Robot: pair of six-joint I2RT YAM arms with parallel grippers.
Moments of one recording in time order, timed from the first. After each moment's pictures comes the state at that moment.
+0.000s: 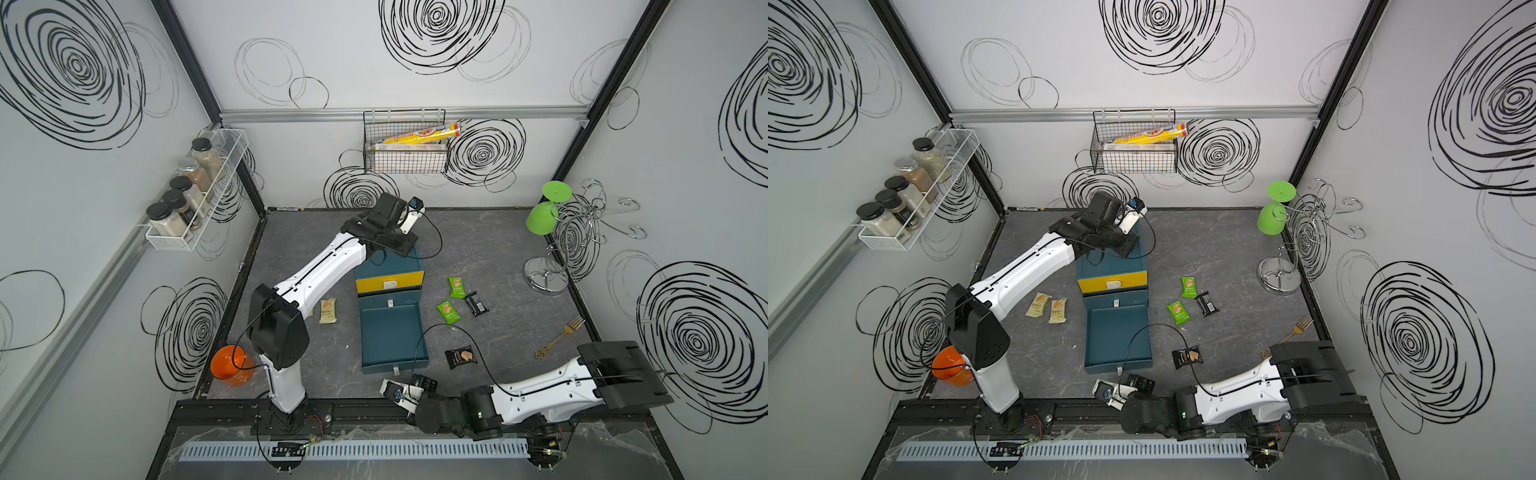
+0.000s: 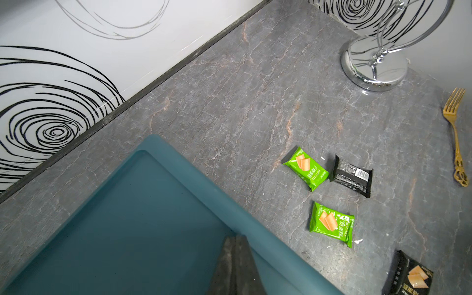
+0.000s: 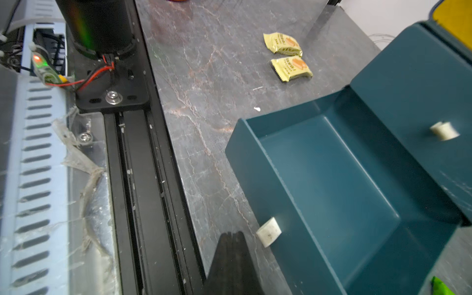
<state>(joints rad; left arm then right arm) -0.58 1.82 1.73 -0.68 0.12 0.09 1.72 1.40 0.52 0.18 0.59 0.15</state>
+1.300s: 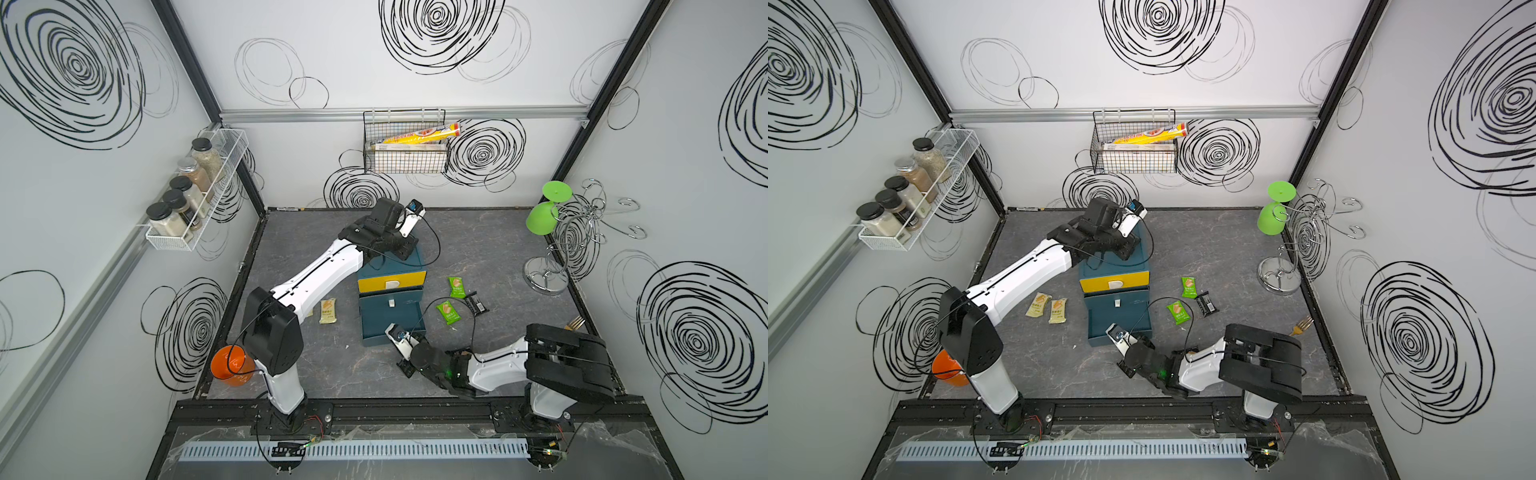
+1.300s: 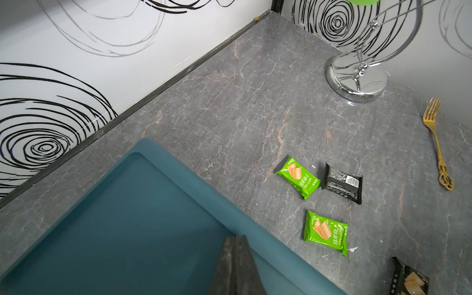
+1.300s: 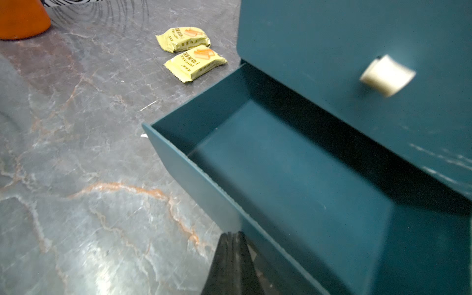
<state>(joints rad) -0.58 1.78 1.62 -0.55 0.16 0.09 1.29 1.66 0.49 0.65 0.42 0.15</state>
